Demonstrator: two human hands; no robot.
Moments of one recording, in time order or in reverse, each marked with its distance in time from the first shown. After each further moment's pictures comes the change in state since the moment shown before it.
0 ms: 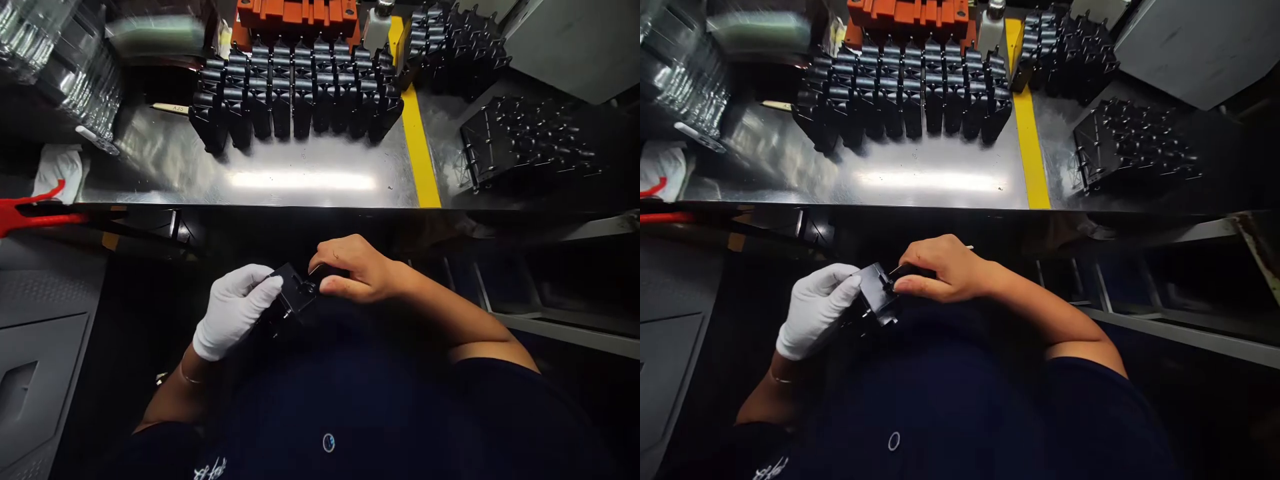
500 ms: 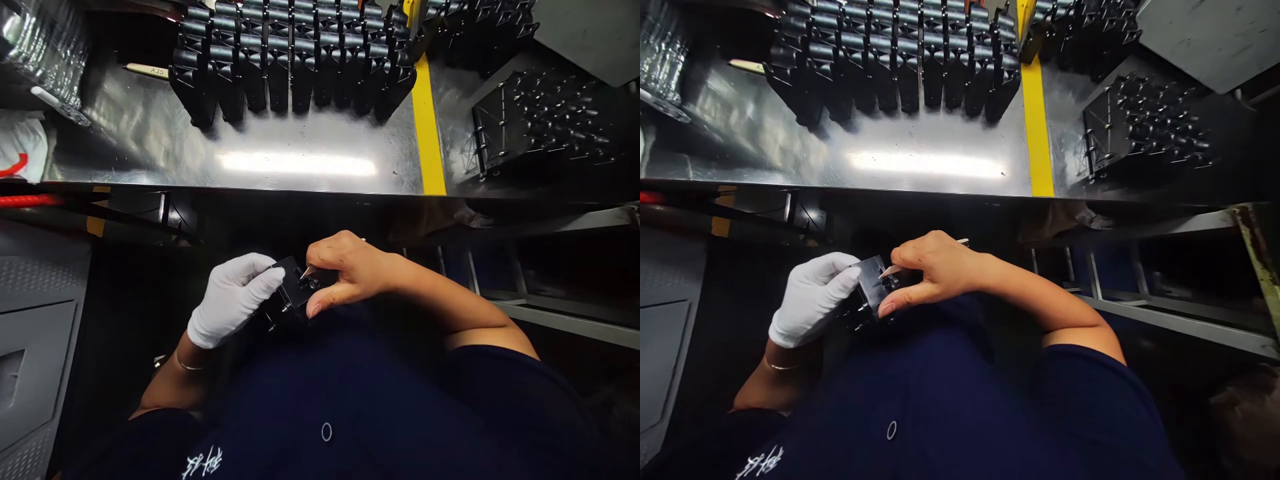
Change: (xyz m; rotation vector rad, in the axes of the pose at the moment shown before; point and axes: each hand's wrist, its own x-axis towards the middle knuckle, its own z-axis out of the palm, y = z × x) left_hand 0.005 -0.006 -0.002 -0.034 -0.072 -0.044; right_hand 0.003 0.002 0.015 -0.005 -0.110 0.022
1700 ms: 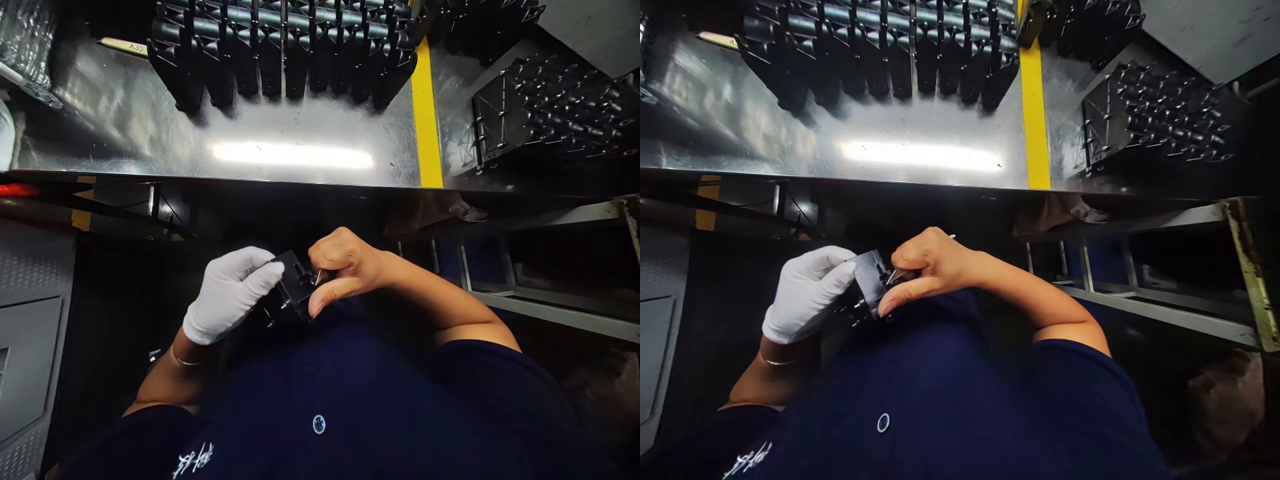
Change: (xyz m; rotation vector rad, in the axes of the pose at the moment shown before) left_hand 0.000 0.000 0.006 -0.048 -0.041 -0.012; right_hand -0.006 0.001 0.005 0.140 0.060 -0.057
